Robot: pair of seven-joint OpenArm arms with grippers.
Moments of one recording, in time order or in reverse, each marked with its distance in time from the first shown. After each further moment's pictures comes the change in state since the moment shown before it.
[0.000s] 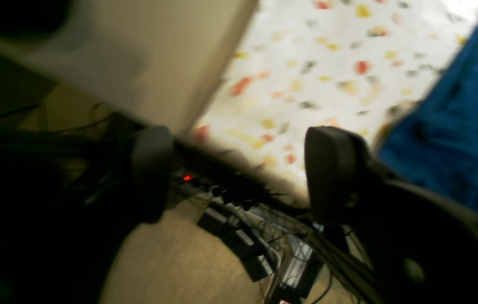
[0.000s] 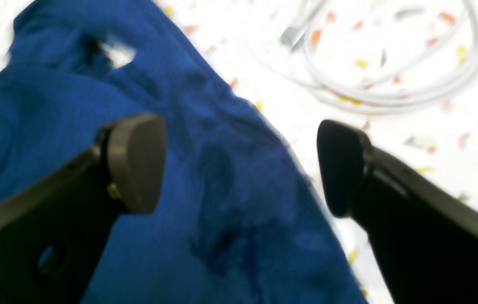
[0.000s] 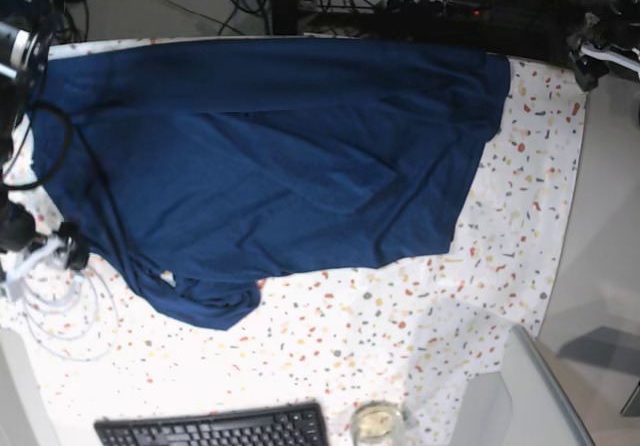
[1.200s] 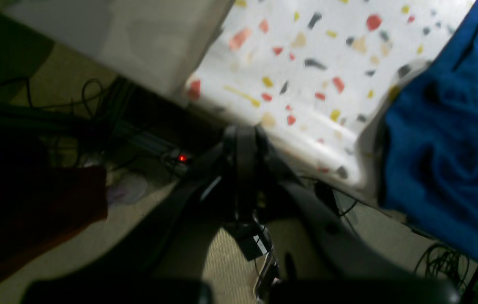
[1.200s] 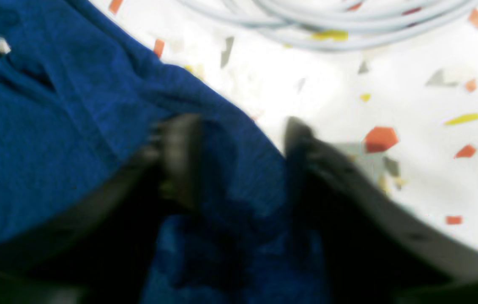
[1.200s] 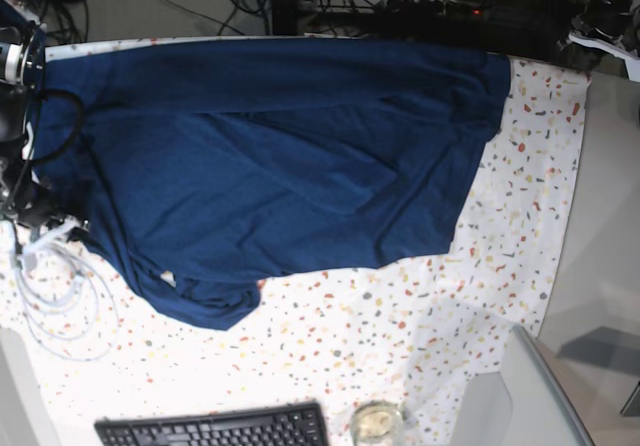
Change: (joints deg) left arm 1.4 1.2 0.6 -1.3 0.4 0.0 0.2; right arm 1.7 0.7 -9.8 -16.0 0.0 -6.4 13.5
